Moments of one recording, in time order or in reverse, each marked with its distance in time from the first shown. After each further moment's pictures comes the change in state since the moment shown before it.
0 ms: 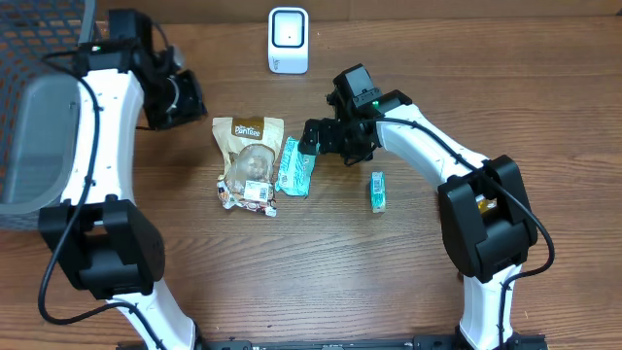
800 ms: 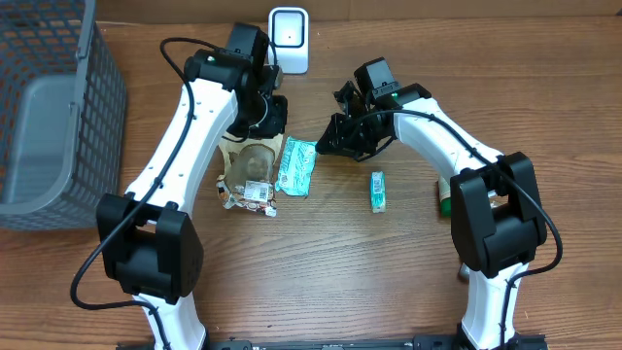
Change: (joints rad) left arm -0.336 0.000 -0.074 0.079 -0.136 0.058; right arm -0.076 0.000 0.000 -0.009 -0.265 -0.070
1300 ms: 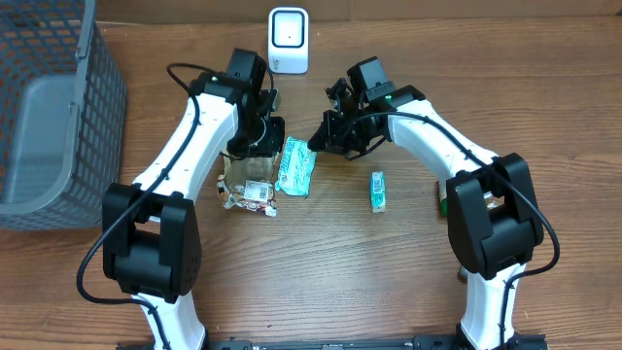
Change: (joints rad) left arm 0.008 0.000 -0.218 0.145 0.067 0.005; right arm 0.033 0.000 0.000 0.074 -0.026 0.058
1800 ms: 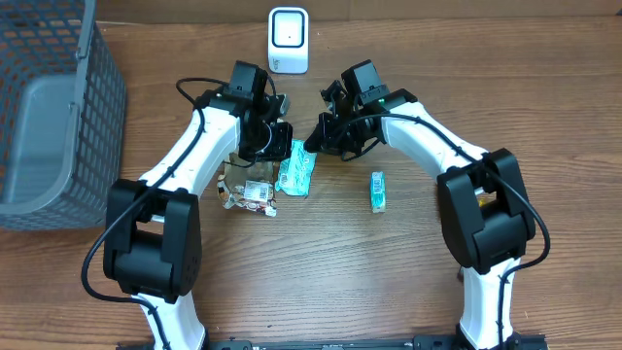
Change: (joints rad) left arm 0.000 0.000 -0.135 0.228 0.119 -0.001; right arm 0.006 0.046 0.000 0.057 0.003 0.003
